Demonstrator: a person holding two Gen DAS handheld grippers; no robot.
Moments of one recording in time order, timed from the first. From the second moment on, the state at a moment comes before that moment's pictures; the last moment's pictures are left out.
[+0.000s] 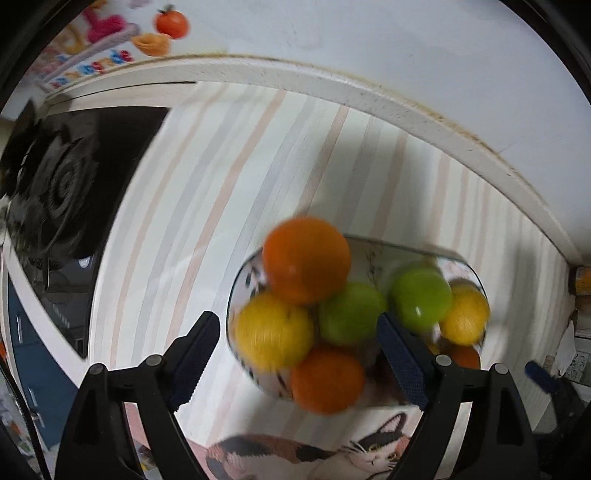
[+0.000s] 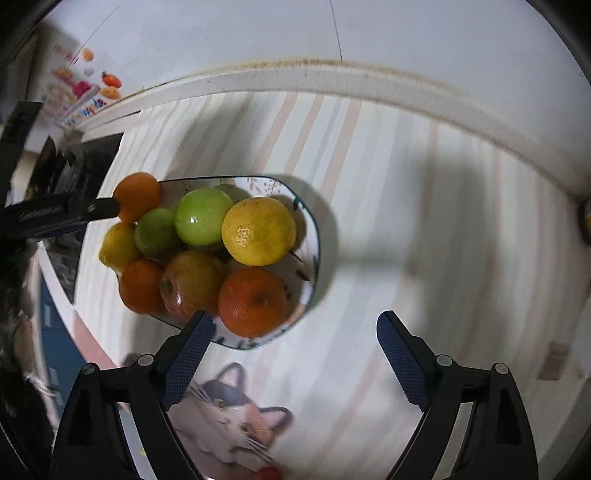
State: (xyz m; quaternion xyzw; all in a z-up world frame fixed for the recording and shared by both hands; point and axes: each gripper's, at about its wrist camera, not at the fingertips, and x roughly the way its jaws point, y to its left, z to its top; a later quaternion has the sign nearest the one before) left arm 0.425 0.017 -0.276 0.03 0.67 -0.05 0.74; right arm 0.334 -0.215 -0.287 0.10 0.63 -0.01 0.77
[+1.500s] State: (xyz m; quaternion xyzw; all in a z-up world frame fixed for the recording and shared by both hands) left arm 0.165 0.029 -0.070 -0.02 0.47 -0.01 0.88; right arm 0.144 -0.172 -0.063 0.02 0.46 0.06 0.88
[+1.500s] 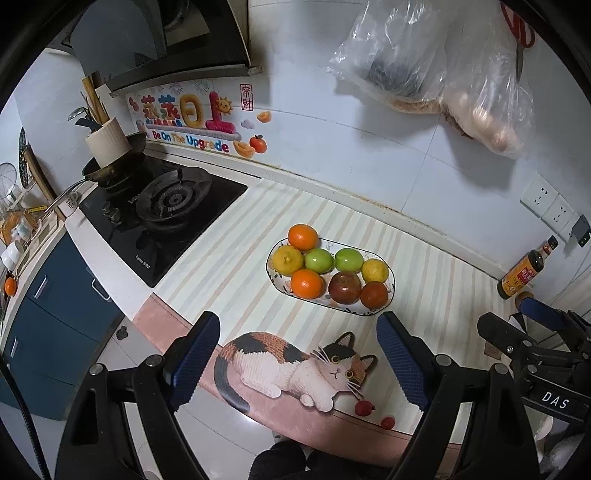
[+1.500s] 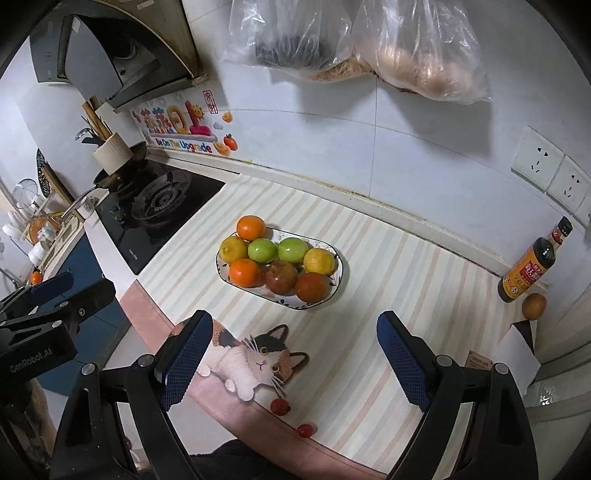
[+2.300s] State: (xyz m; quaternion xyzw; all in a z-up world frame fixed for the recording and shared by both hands) left arm 0.181 0.019 -0.168 0.00 0.58 -0.01 0.82; right arm 0.161 -0.194 -0.233 0.08 0.66 0.08 0.74
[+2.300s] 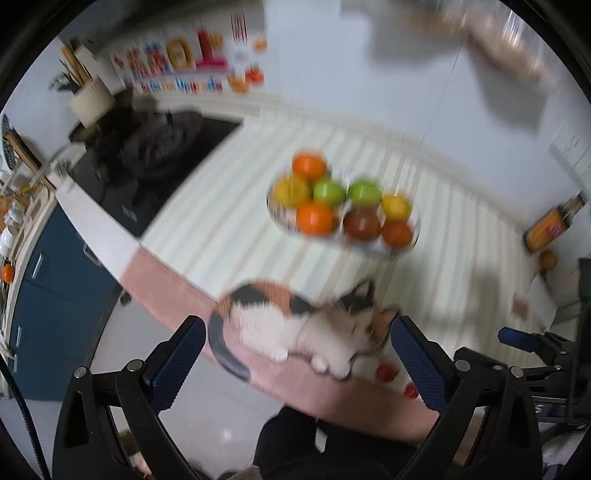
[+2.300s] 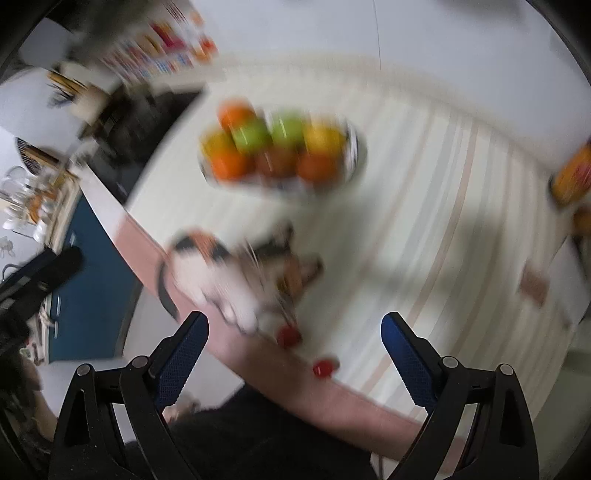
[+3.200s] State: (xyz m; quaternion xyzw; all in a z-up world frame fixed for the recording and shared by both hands) left arm 0.169 -0.063 -0.328 0.06 0.72 -0.10 0.69; right arm 0.124 -0.223 -0.354 0.12 0.72 0.05 0.68
